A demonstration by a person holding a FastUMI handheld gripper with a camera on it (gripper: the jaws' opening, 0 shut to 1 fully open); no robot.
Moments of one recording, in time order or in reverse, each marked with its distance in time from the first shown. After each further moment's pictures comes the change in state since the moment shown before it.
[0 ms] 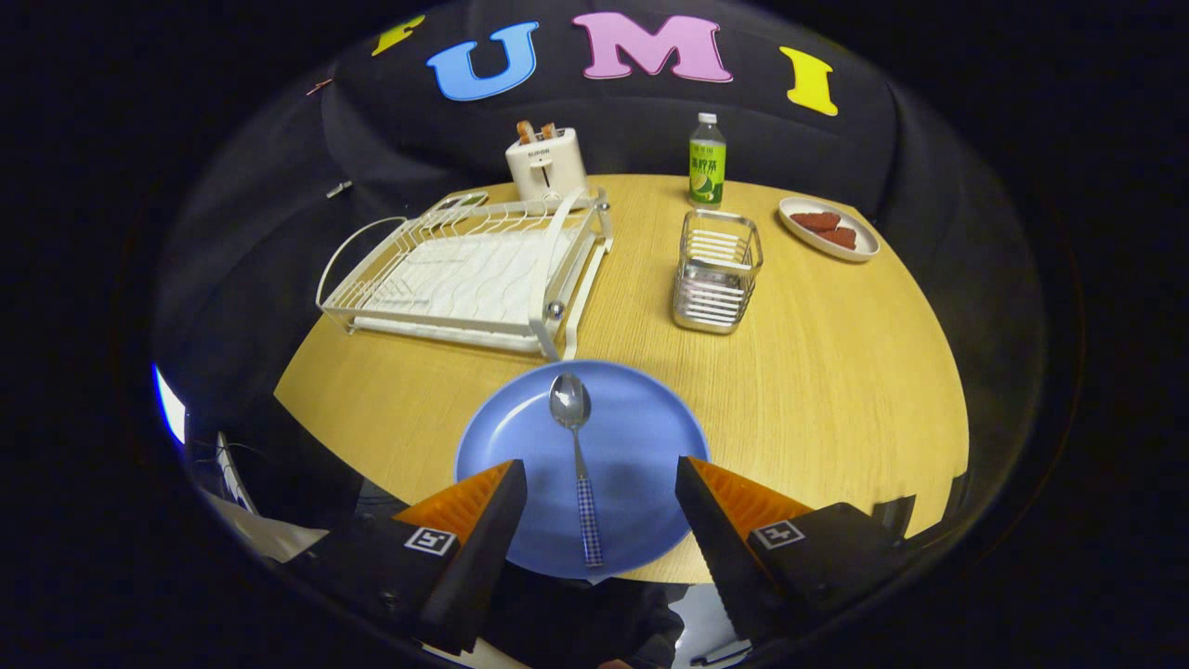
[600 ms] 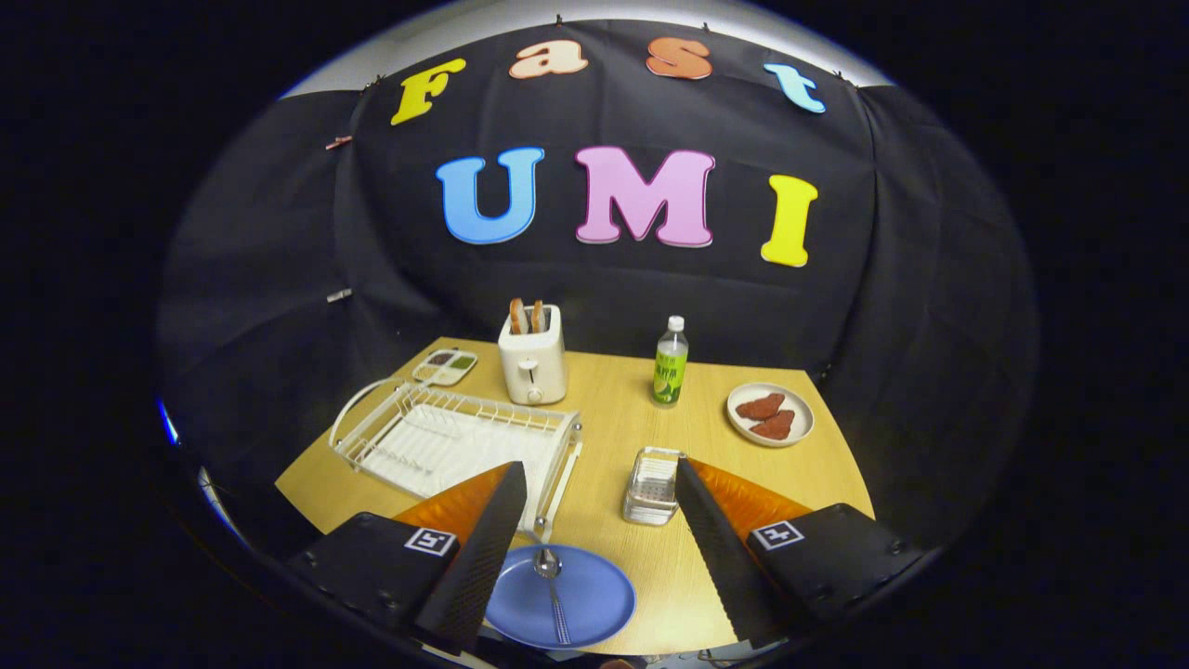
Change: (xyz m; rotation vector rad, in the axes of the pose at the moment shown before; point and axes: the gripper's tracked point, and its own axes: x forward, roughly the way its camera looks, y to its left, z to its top) arm -0.113 0.005 0.205 -0.061 -0.458 -0.083
